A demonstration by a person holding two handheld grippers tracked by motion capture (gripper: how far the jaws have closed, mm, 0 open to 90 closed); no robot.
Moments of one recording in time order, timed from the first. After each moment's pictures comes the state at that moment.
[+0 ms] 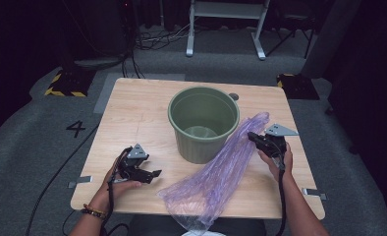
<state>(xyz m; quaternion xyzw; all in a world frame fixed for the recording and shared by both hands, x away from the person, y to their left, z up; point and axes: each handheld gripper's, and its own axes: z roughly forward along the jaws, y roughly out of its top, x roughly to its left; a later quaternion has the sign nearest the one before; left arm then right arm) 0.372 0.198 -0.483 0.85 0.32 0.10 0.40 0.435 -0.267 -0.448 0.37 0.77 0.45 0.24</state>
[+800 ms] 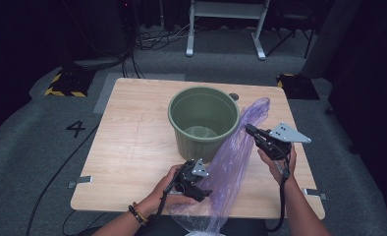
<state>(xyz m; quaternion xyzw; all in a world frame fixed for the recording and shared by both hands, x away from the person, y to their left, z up) 0.345 0.037 -0.477 0.92 0.20 0.05 0.33 0.392 -0.243 -0.386 0.28 0.73 0.54 0.31</state>
